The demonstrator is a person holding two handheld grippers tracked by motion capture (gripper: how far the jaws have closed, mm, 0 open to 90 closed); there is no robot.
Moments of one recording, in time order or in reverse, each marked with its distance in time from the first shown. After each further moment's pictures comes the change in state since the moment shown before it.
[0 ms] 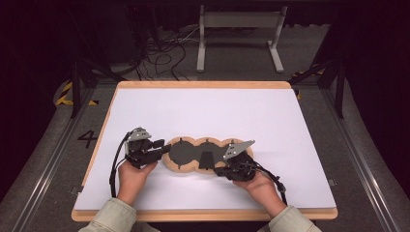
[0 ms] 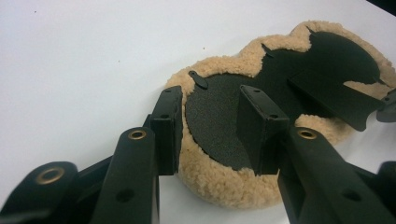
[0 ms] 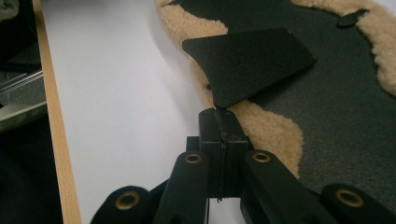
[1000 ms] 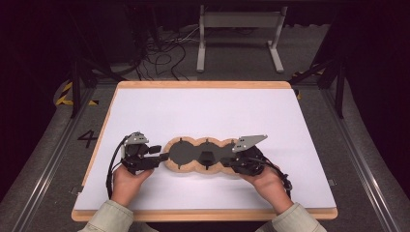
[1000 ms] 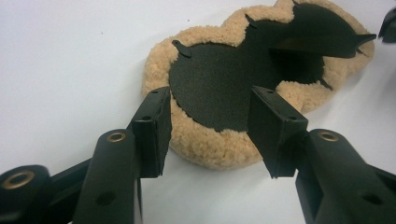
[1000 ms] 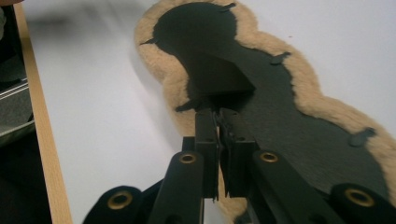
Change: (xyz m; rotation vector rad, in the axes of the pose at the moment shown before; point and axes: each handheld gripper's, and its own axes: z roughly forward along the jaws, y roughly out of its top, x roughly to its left) left arm -0.004 -0.007 -0.014 0.080 -0.045 0.009; right arm -0.004 0.009 -0.036 -0.073 -0.103 -0.009
